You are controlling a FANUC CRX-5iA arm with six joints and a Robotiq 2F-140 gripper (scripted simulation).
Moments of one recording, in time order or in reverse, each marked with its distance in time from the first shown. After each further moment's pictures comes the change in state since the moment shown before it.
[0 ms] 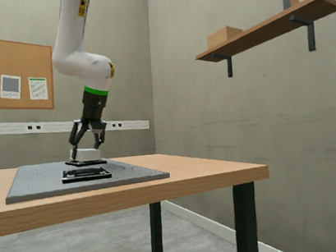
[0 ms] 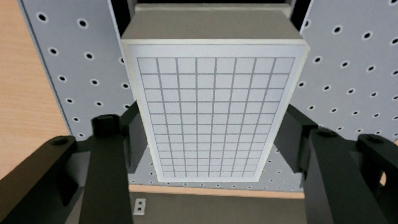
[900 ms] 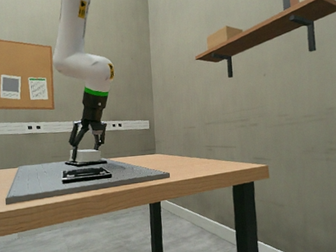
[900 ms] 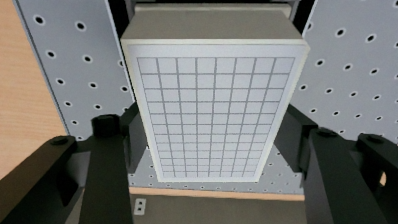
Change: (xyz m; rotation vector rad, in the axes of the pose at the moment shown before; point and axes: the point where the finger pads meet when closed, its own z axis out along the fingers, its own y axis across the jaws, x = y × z) arm 0.002 0.000 0.004 0.001 -0.001 0.000
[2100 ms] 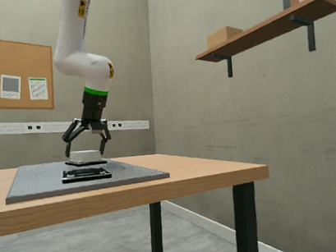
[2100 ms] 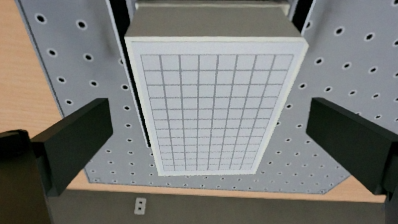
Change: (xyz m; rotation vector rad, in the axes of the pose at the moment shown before) arm -0.001 0.000 -0.002 0.001 -0.001 0.000
